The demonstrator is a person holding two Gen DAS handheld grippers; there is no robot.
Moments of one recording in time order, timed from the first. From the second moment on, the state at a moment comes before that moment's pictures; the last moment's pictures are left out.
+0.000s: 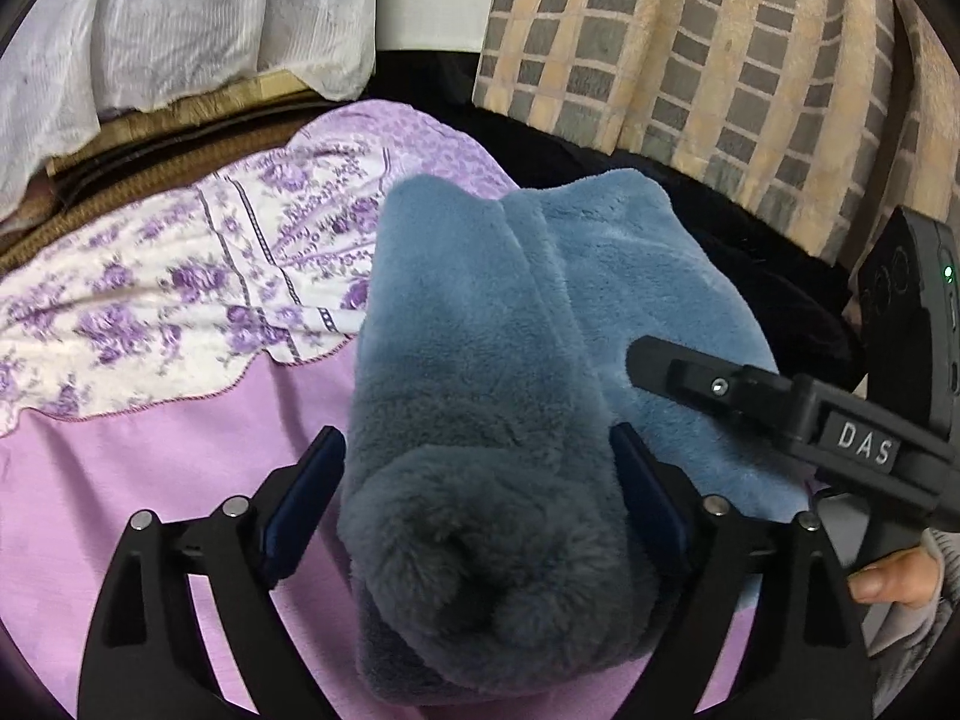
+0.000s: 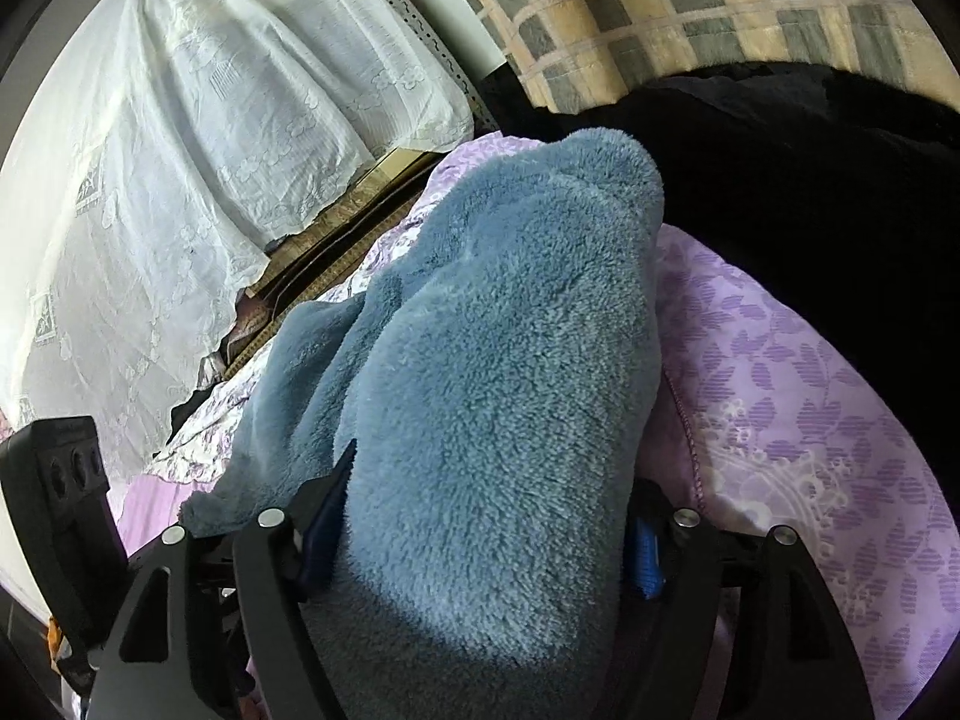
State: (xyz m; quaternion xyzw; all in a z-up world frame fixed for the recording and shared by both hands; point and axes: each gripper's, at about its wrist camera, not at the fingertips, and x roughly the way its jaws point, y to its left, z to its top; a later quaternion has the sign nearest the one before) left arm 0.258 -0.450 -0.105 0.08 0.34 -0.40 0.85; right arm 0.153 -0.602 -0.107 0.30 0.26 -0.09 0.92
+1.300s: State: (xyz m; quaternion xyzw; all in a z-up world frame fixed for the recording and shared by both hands) left arm 0.243 -0.415 -0.095 0.09 0.30 -0.30 0.90; right arm 0.096 -0.545 -0.081 0.12 0.17 -0.21 0.96
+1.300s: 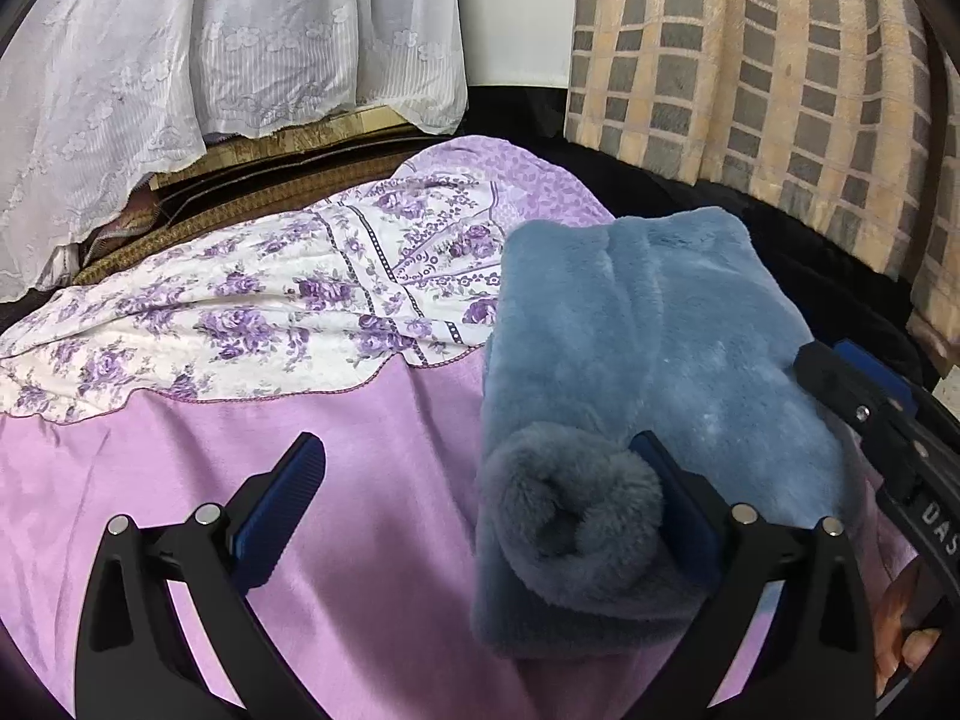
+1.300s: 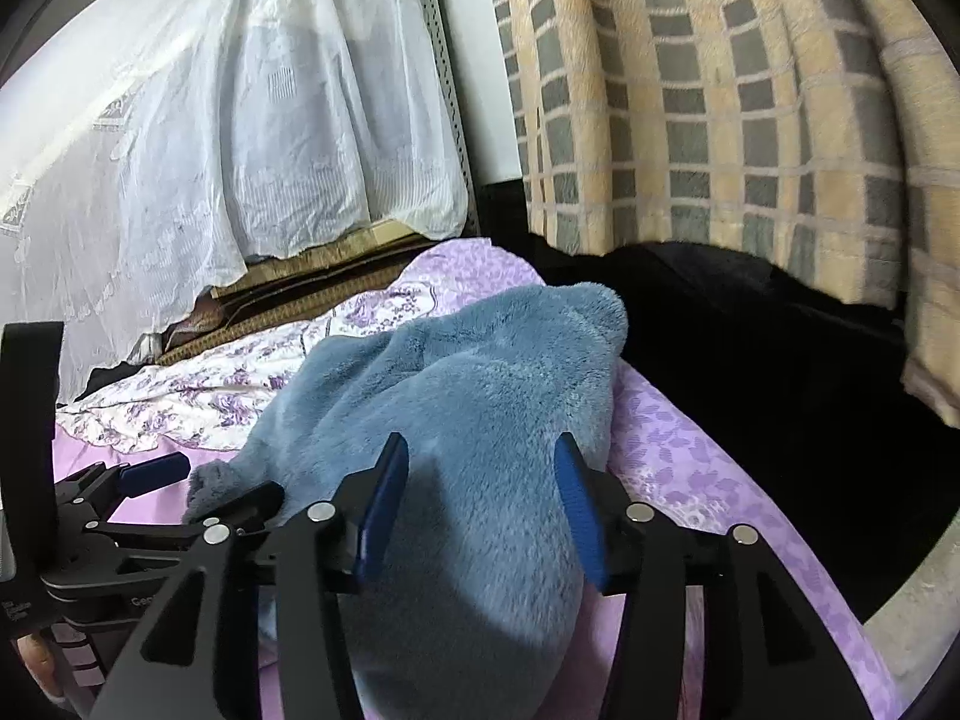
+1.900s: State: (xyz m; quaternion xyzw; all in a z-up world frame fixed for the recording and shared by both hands) left arm 0.176 -0.372 -0.079 0.12 0.27 -0.31 0.90; right arm 0.018 -0.478 -0.083 0.17 0.16 -0.25 0.94
